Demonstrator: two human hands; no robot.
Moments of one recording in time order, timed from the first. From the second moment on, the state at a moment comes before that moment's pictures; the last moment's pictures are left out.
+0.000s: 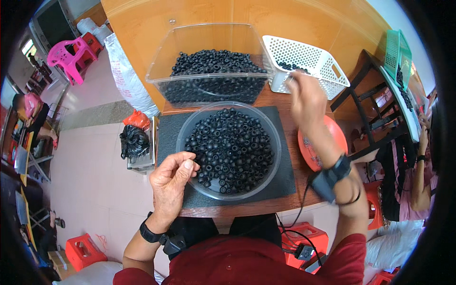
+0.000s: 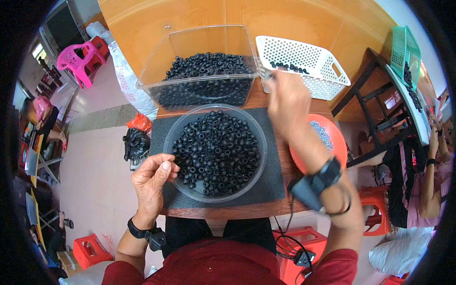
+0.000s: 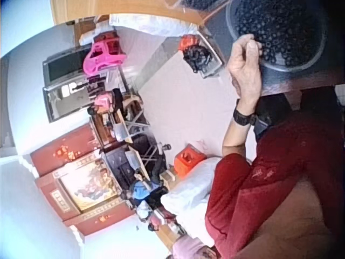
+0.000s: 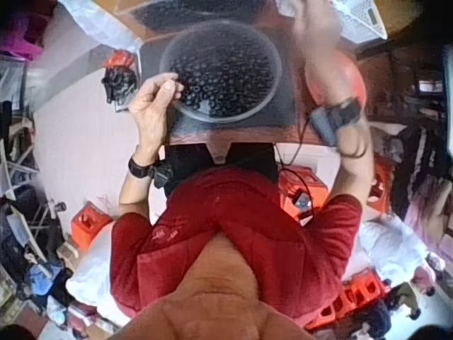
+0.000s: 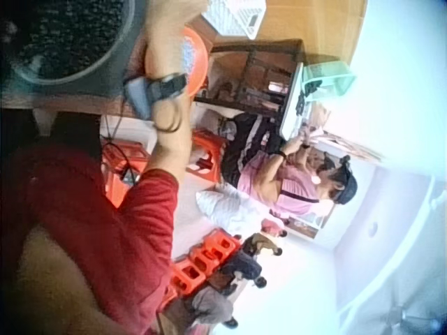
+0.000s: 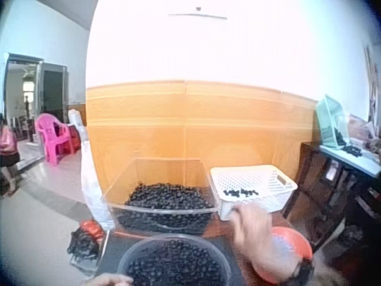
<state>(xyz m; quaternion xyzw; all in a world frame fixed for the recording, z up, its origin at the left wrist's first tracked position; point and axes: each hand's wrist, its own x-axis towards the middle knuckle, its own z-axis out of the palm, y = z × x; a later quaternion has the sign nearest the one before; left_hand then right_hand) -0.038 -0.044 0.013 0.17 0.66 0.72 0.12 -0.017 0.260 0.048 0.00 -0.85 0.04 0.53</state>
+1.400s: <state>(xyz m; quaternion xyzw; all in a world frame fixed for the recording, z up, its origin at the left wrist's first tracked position) -0.034 -0.024 0.014 0.20 0.54 0.73 0.36 0.072 0.123 0.014 -0.01 -0.79 0.53 0.30</state>
